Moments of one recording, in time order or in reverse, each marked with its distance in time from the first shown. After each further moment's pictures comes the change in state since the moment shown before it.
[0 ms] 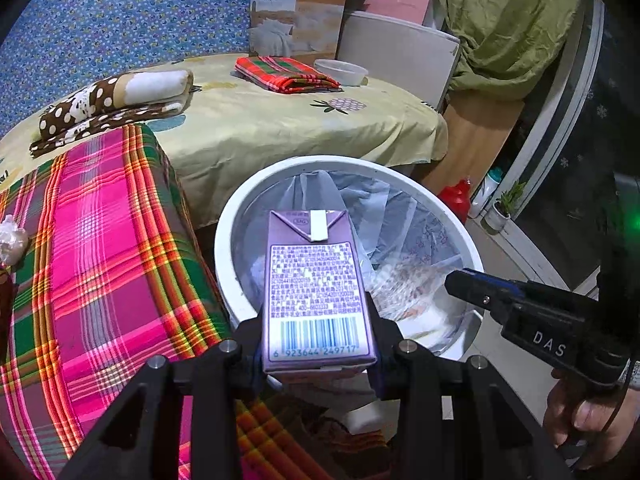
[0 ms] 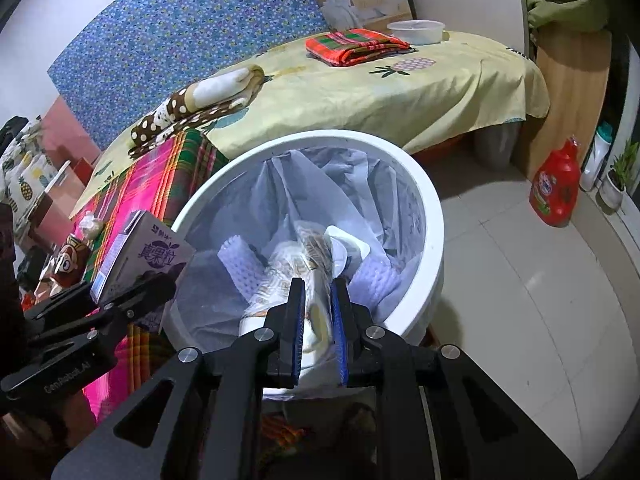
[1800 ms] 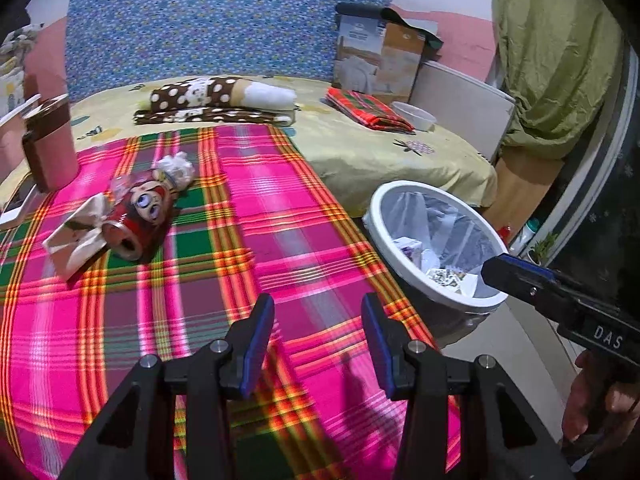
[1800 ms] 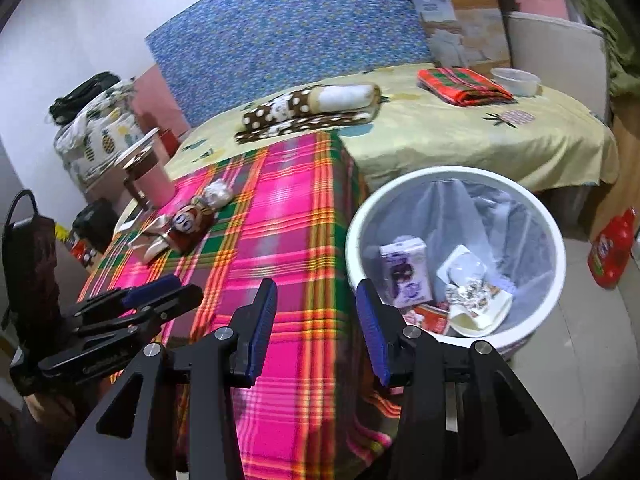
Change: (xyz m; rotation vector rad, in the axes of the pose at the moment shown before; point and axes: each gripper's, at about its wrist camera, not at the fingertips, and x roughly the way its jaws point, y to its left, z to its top) left arm -0.119 0.093 -0.074 -0.189 -0.125 0.163; right arm -0.038 0.118 -0.029 -0.219 -0.073 0.218
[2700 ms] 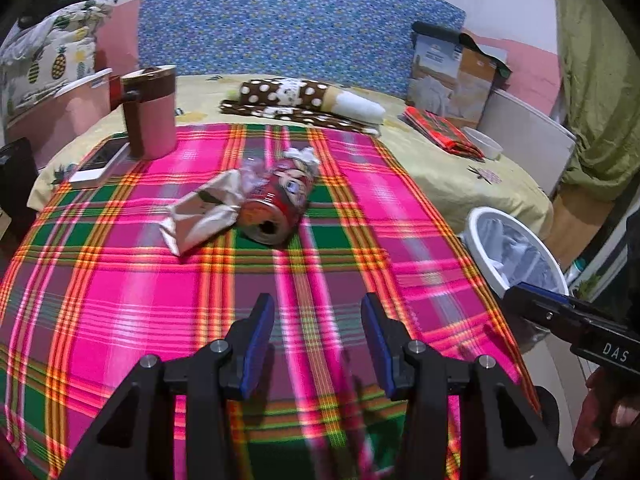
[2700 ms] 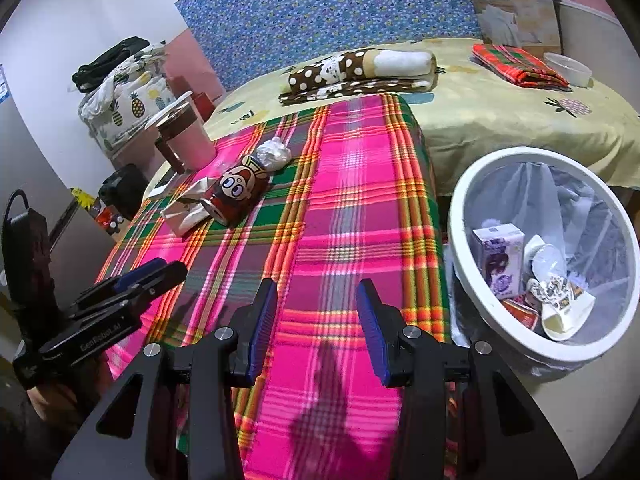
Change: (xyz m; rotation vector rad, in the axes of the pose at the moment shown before) left arm -0.028 0.087 -0.013 -0.143 -0.043 0.191; right arm 0.038 0.051 -0.003 -0.041 0.118 0.114
